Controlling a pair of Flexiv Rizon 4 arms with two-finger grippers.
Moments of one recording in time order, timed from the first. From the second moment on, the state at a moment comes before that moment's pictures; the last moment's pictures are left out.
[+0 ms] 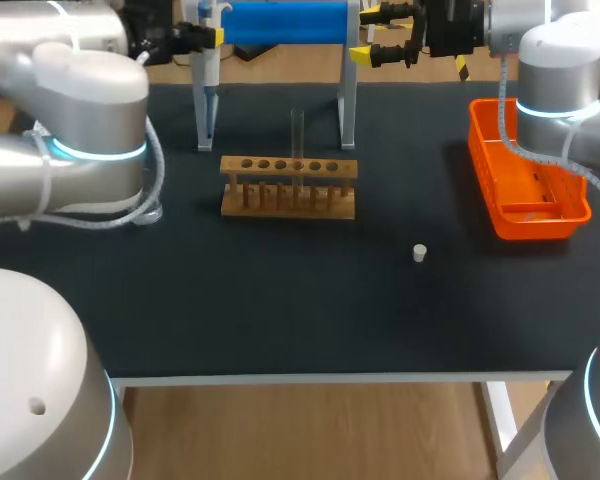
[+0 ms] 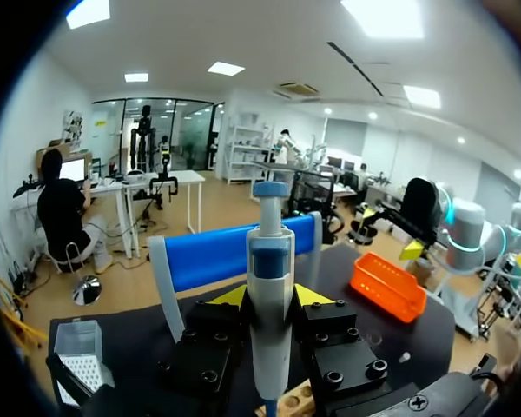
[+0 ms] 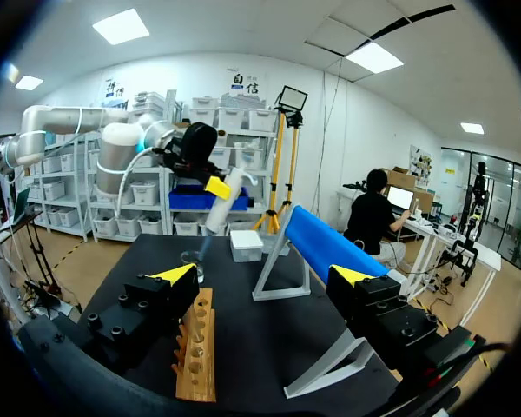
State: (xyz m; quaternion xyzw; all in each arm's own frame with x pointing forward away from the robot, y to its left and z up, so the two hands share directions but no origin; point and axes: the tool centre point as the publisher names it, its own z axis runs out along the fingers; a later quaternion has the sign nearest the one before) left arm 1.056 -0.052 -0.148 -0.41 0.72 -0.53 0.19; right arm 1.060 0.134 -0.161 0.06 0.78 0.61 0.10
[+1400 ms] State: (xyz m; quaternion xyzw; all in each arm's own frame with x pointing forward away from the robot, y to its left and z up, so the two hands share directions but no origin) left arm 1.152 -0.044 -0.175 -0.48 0.70 -0.48 0.22; right arm 1.060 0.134 -0.161 0.06 0.78 0.61 0.10
